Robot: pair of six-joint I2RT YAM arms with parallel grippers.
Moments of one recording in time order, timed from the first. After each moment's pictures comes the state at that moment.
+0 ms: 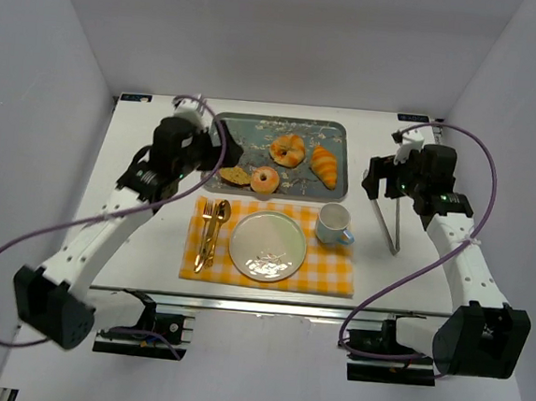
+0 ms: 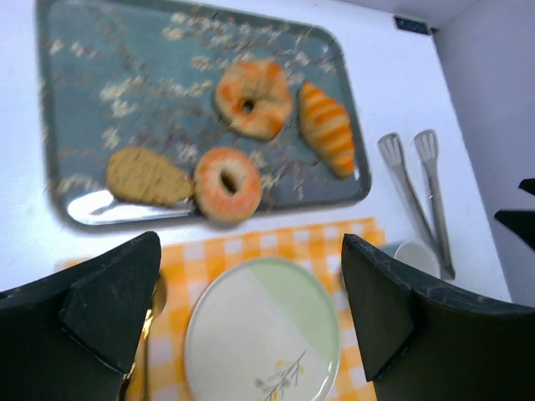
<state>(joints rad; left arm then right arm) -0.43 1.24 1.18 -0.32 -0.02 -0.47 0.07 1.21 1.04 -0.39 -0.34 -0.16</state>
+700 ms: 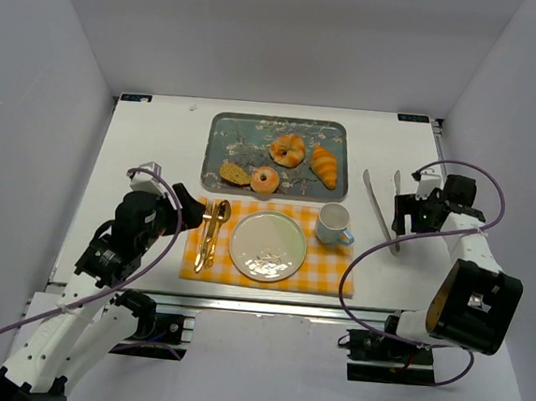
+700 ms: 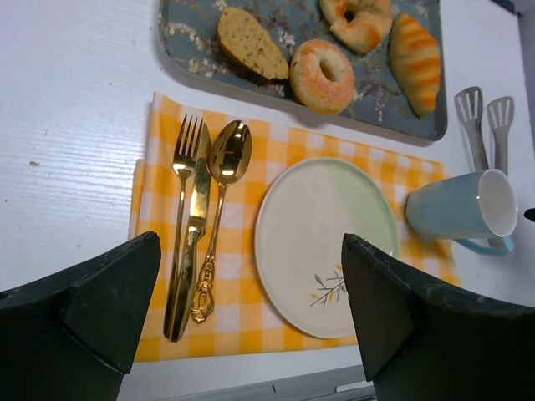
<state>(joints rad) -0.42 0.60 0.70 -0.54 -0.15 -0.59 -0.25 1.36 0.87 -0.50 -0.31 -0.43</state>
